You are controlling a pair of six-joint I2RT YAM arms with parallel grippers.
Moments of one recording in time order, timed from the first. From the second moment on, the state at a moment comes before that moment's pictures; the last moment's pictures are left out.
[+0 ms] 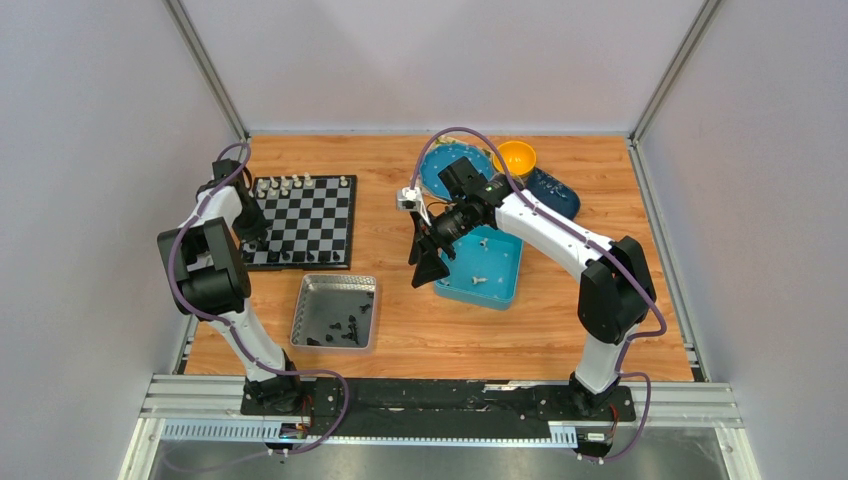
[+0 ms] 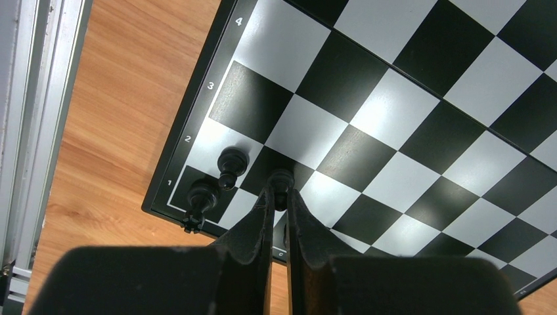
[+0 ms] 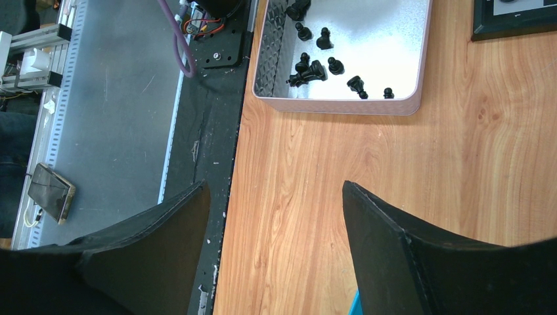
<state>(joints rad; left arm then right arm) 0.32 1.85 1.31 -0.65 -0.06 -0.21 0.67 1.80 1.54 -0.81 -1.04 -0.49</state>
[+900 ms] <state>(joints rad) 0.32 1.85 1.38 -0.72 -0.05 -0.20 0.67 1.80 1.54 -0.82 -1.04 -0.50</state>
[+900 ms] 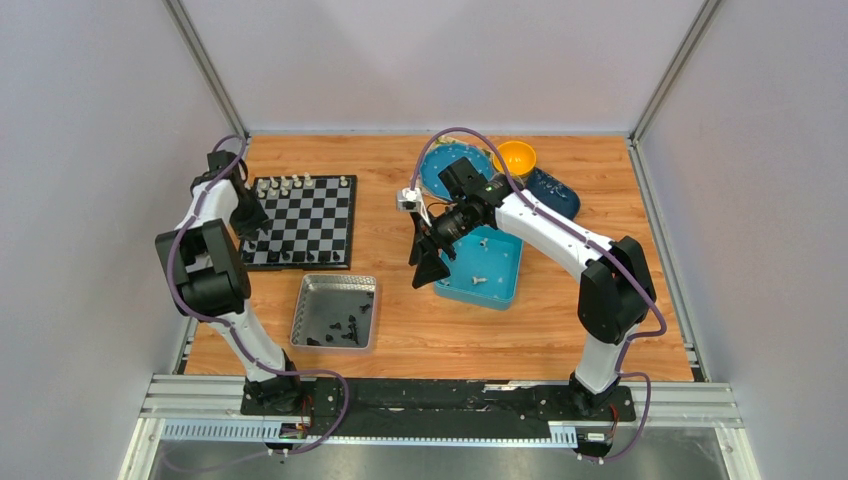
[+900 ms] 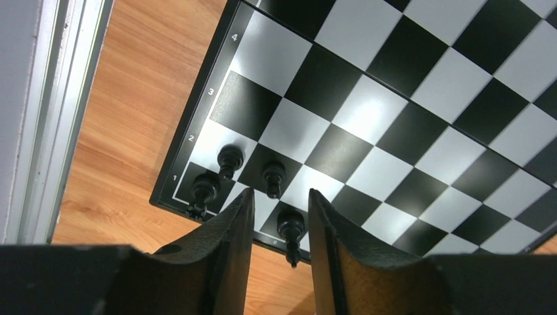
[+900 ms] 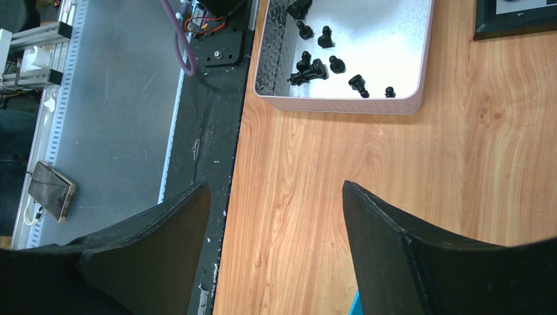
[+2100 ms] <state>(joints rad) 0.31 0.72 0.62 -0.69 0.52 -0.38 0.98 1.99 1.73 -0.94 -0.93 -1.08</state>
